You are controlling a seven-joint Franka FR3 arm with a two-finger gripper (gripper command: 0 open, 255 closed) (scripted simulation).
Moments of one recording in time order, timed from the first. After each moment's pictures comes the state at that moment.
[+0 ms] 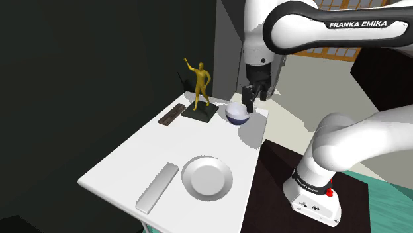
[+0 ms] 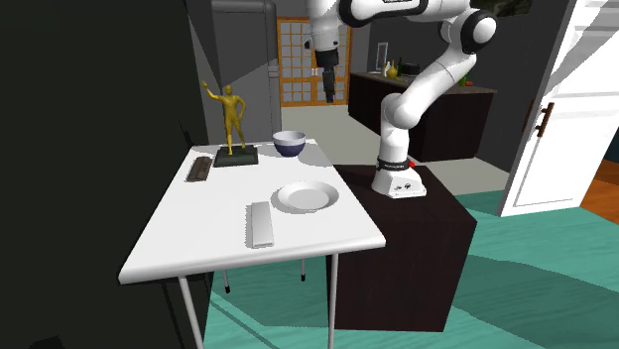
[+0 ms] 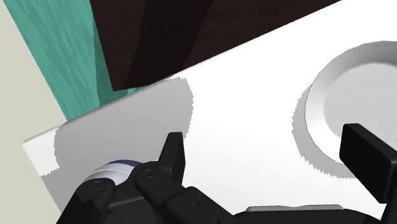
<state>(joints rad) -0.01 -0.82 0.19 -2.46 0.06 1.51 0.23</state>
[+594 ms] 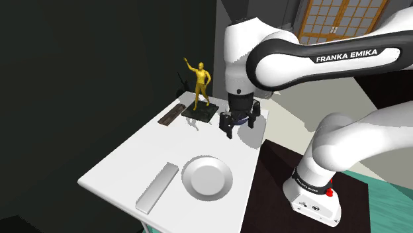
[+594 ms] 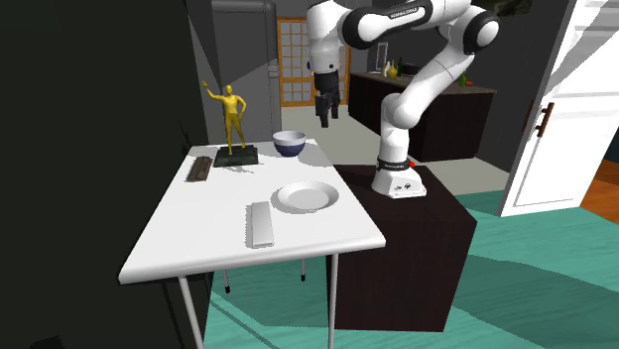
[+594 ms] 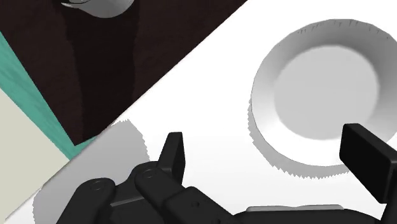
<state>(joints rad) -0.02 -0.76 0.43 -2.54 0.27 1.69 0.64</state>
